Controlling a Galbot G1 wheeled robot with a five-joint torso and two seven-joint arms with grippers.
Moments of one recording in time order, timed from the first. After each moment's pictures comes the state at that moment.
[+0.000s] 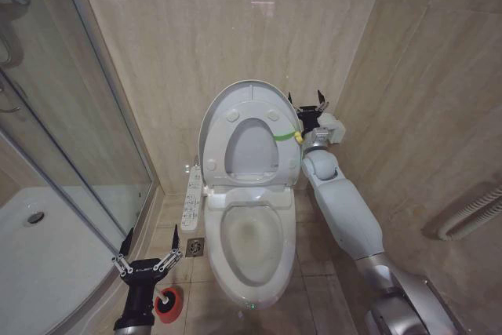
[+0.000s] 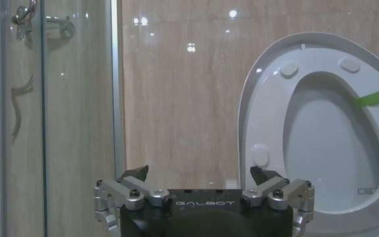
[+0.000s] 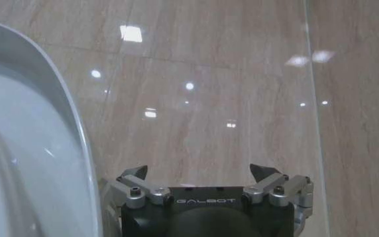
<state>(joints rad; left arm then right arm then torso) 1.81 -1.40 -0.46 -2.25 0.01 -0.31 -0.25 -0.41 1.30 0.25 1.32 0.17 0.19 0.23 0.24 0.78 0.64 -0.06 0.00</state>
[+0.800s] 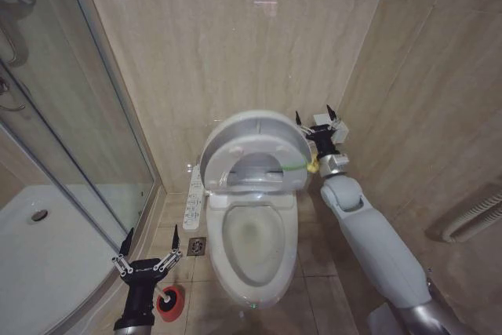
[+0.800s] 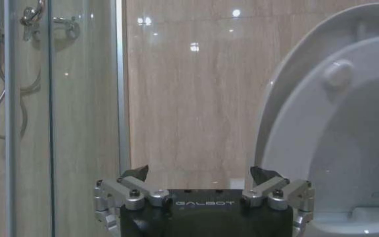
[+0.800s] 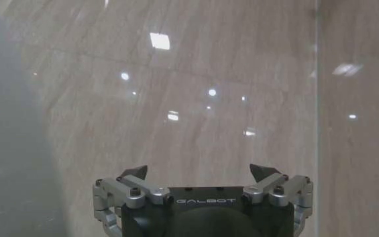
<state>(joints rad) 1.81 -1.40 -0.46 -2.25 0.01 -0.31 -0.25 -0.69 1.13 0.28 1.60 0.20 0.23 0.20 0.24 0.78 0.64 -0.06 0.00</state>
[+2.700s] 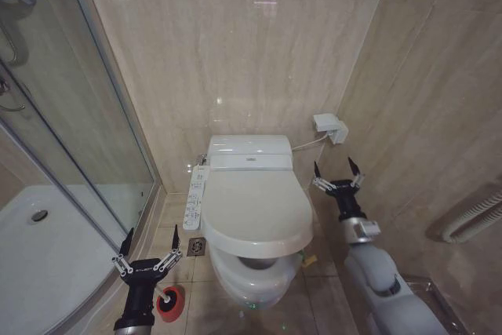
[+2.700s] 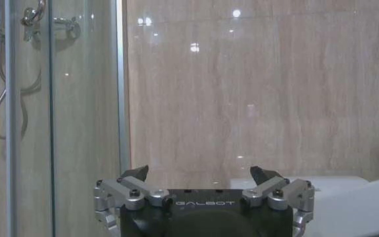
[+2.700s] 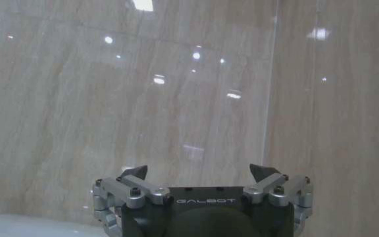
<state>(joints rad) 1.81 -1.40 -0.46 -2.25 0.01 -0.31 -0.25 -1.27 1.15 0.50 1.93 0.16 0.25 0.22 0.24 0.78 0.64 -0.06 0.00</state>
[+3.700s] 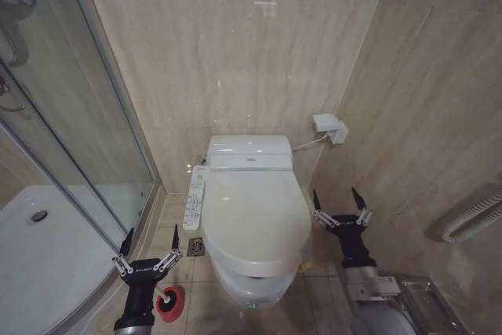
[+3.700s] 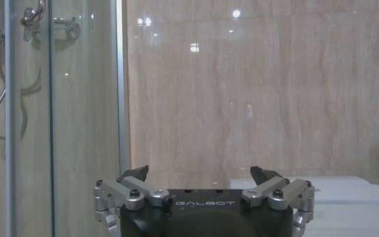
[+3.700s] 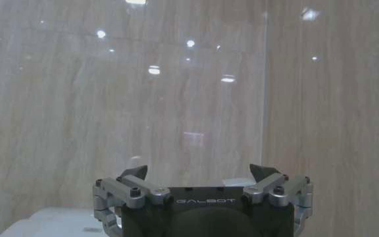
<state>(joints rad) 1.81 -1.40 -0.46 -2.25 0.01 -0.31 -0.25 -1.55 1.32 0.52 2.14 0.08 0.26 0.22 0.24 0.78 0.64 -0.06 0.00</state>
